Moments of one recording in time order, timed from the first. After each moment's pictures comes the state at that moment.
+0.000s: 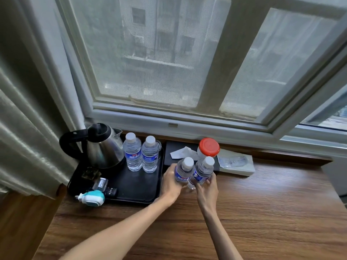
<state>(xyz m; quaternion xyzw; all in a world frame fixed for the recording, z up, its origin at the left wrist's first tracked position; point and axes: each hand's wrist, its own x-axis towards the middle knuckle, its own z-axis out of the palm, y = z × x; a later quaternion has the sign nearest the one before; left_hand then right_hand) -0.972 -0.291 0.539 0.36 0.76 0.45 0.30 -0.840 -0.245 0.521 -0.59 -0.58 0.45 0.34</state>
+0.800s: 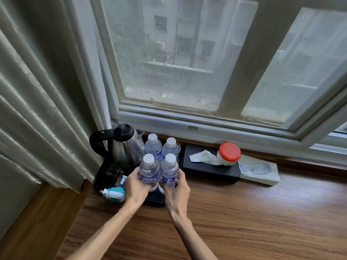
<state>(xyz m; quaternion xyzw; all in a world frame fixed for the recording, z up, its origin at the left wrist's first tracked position) -1.085 -0.394 0.554 0.21 0.80 0.52 0.23 -0.964 -0.333 0.550 -0.50 -0.64 0.49 0.31</state>
